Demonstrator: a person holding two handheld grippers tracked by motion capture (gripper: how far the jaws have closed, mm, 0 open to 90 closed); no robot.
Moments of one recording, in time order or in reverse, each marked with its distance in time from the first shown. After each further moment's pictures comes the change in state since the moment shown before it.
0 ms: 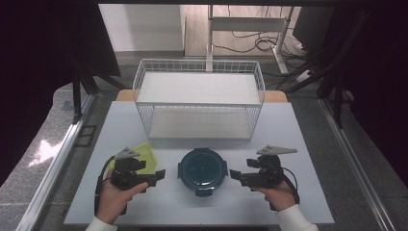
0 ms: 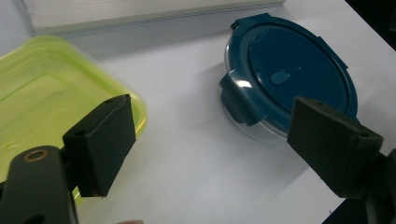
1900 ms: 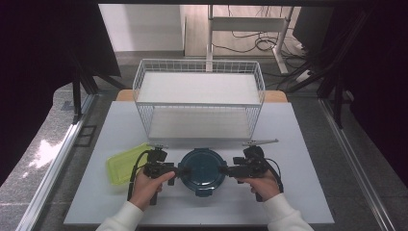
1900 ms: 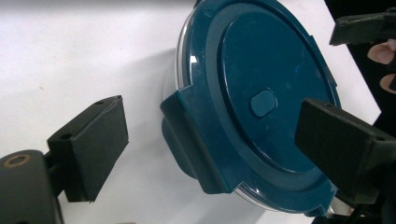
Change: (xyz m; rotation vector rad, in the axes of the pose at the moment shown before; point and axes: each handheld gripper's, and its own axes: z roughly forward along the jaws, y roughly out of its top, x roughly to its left) left arm -0.008 0.016 0.088 0.155 -0.217 -0.177; right arm -0.010 0.012 0.049 0.088 0.108 0.101
